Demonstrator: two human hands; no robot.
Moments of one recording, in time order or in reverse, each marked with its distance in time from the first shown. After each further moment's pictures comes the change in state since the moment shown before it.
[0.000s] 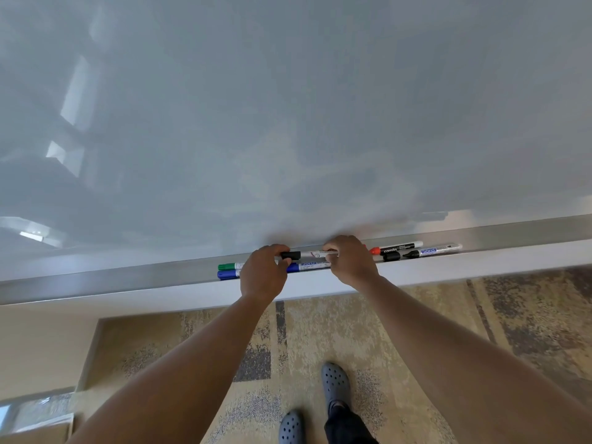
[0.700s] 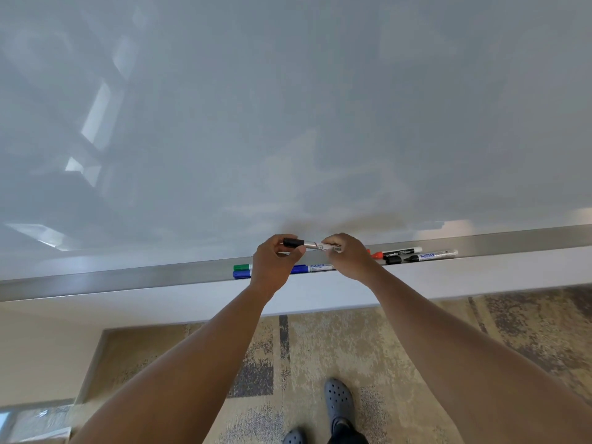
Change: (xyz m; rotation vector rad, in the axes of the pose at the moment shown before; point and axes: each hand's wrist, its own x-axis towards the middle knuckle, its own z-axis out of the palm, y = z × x) left_hand -0.019 0.011 -0.037 -0.618 0.006 -0.004; right_hand -0.022 -0.056 -0.035 0.272 -0.067 0.034
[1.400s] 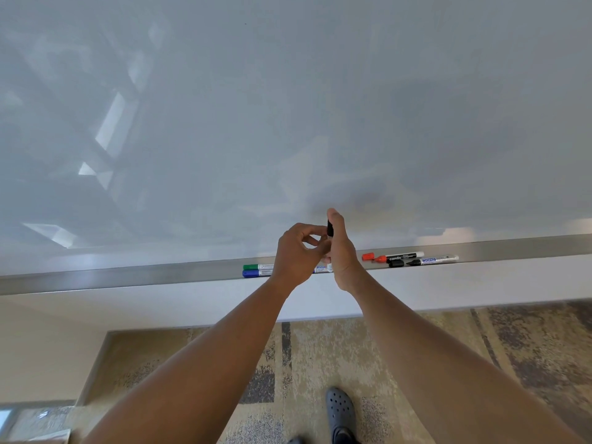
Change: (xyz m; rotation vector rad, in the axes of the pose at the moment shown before) left_hand -0.023 0.052 0.008 0.033 -0.017 0.288; right_hand -0.030 -0.065 0.018 0.825 0.084 0.186
